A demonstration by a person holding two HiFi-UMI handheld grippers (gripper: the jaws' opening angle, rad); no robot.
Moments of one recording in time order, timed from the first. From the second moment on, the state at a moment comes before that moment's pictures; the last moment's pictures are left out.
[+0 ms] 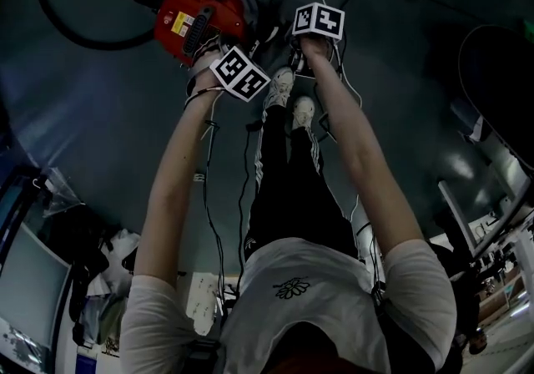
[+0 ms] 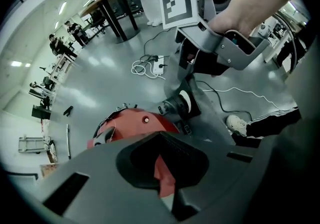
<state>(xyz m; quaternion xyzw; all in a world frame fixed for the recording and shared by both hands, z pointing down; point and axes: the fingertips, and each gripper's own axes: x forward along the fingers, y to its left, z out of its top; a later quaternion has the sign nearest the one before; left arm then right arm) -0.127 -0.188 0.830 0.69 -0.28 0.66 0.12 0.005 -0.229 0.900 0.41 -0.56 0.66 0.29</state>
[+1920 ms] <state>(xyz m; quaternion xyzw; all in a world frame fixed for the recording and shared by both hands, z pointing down) -0.132 -0.182 0.827 0.65 -0.37 0.65 0.14 0.018 -0.167 0.882 0.36 -0.73 0.40 0.41</state>
